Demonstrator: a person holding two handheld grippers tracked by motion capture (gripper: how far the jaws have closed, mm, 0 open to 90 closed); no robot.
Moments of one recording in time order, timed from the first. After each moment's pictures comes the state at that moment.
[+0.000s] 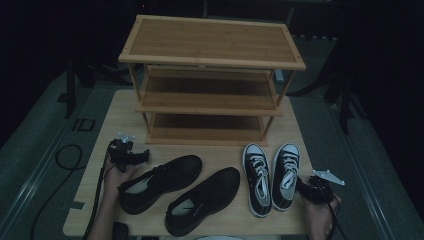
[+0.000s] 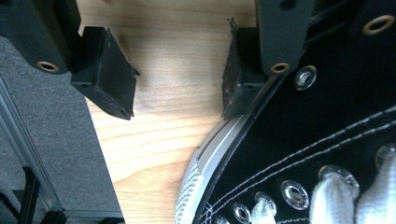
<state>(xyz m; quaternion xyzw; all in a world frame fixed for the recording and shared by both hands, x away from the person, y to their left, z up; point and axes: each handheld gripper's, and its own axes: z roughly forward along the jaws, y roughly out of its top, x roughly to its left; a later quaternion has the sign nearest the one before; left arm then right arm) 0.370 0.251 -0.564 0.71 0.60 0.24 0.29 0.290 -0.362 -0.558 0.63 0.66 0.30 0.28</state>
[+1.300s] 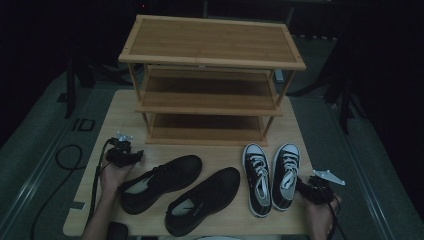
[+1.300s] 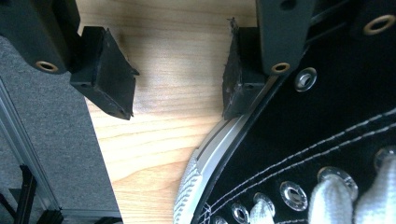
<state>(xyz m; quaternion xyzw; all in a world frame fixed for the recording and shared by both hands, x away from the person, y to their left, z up) 0.362 0.259 -0.545 0.75 0.56 0.21 0.28 0.289 -0.364 -0.558 0.63 0.66 0.30 0.28</state>
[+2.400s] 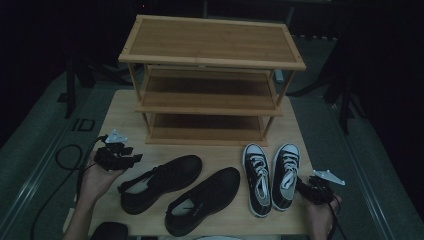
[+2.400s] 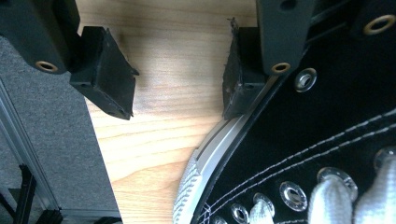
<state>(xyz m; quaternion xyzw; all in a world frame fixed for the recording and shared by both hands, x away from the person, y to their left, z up) 0.315 0.257 -0.470 0.82 0.45 0.15 0.32 0.289 -0.364 -0.558 0.63 0.66 0.30 0.28</state>
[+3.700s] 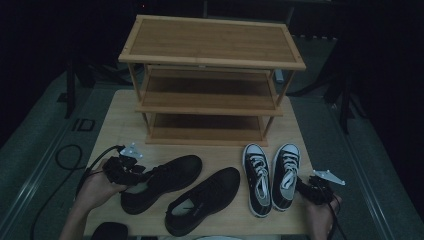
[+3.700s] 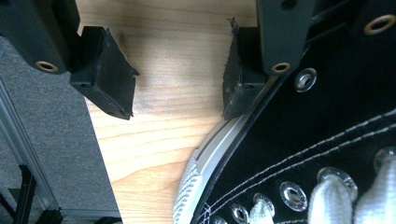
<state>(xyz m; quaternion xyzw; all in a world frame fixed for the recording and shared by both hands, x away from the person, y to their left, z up) 0.294 0.220 -0.465 0.90 0.35 0.07 0.25 0.289 -0.364 -0.558 0.63 0.66 0.30 0.28</state>
